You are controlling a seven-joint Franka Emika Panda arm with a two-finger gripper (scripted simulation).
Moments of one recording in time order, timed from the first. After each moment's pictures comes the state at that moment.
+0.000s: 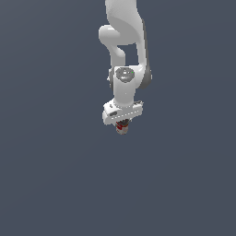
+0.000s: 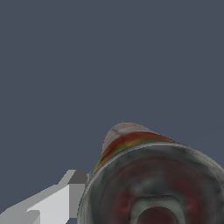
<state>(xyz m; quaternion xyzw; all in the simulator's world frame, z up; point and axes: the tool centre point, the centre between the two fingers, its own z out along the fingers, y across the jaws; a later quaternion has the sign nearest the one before) -0.079 0.025 0.091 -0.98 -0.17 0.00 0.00</state>
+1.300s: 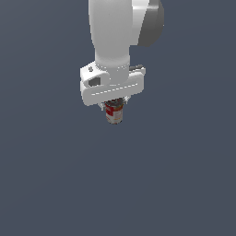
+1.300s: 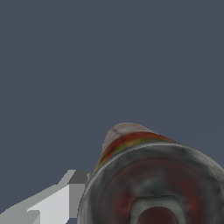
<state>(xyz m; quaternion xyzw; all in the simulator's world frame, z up) -0.003 -0.014 0.301 -0.98 -0.18 0.00 0.00</state>
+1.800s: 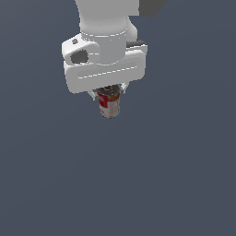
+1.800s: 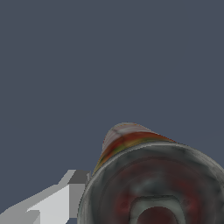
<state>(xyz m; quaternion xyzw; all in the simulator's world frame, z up) 0.026 -0.027 0.373 -0.98 -0.18 0.00 0.00</state>
